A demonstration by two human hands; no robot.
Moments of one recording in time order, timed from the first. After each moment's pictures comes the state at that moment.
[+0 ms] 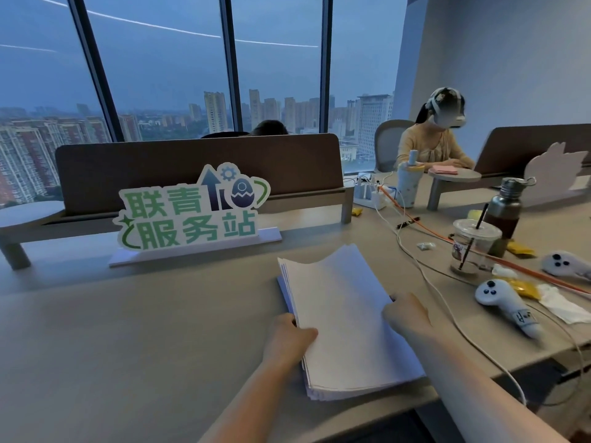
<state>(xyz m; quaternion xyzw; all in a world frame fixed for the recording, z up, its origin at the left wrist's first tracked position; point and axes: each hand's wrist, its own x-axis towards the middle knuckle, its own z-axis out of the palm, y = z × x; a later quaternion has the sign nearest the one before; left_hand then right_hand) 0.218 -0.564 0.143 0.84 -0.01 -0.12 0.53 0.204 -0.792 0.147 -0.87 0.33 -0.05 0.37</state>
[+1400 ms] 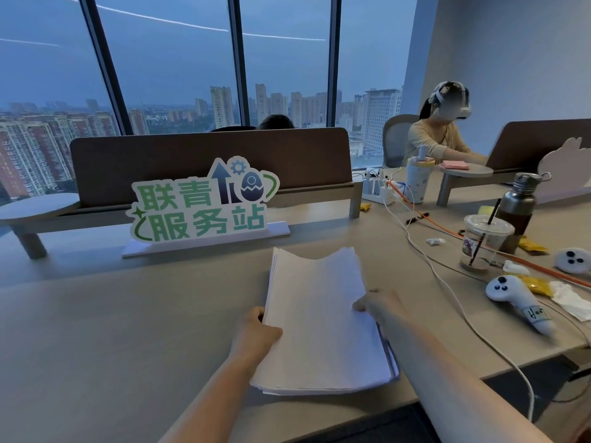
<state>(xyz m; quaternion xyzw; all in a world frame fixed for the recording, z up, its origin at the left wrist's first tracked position) 0.228 -0.495 0.138 0.85 0.04 -0.09 0.52 0.218 -0.734 0.159 -0.75 0.33 -0.01 0.57</state>
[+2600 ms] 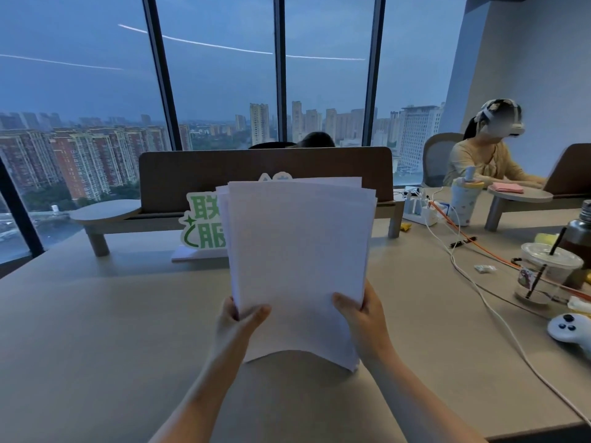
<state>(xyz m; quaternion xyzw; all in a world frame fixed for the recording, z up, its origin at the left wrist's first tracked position) 0.221 -0.412 0.174 0.68 0.01 0.11 0.73 0.209 -0.622 0.176 -0.62 -0.07 -0.18 0.76</state>
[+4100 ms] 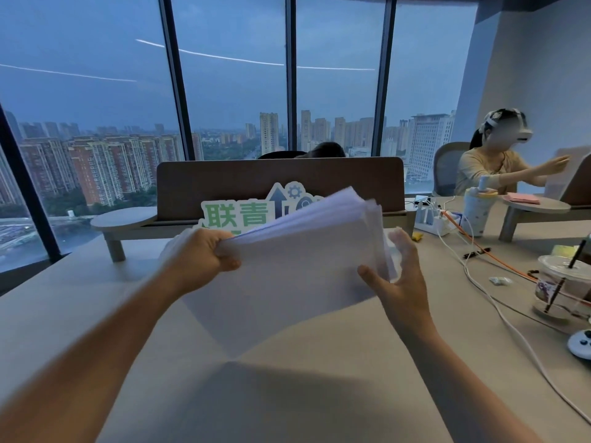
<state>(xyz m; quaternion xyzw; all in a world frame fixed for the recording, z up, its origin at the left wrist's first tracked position) 0.245 -0.333 0.317 0.94 -0.13 0.22 0.22 0.215 -0.651 0.236 -0.76 -0.04 -0.33 0.56</state>
